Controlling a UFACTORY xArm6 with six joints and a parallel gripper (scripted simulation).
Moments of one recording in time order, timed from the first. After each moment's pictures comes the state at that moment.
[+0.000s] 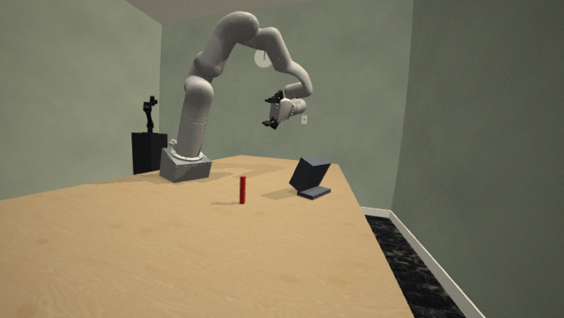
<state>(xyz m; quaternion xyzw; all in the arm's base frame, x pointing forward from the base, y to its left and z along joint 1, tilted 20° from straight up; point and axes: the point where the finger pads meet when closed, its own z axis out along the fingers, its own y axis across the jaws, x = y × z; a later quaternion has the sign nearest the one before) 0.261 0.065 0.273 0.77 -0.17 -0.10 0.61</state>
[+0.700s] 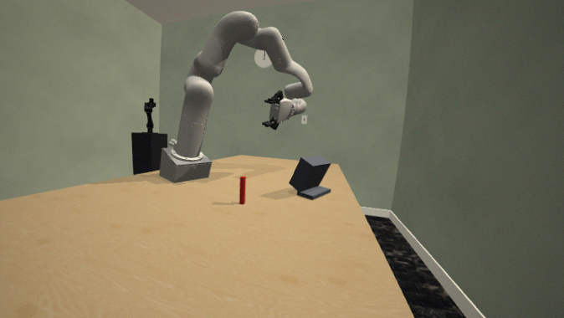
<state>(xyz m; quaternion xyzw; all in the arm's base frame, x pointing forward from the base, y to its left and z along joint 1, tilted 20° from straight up) 0.261 0.063 0.271 0.77 -0.18 -0.10 0.60</state>
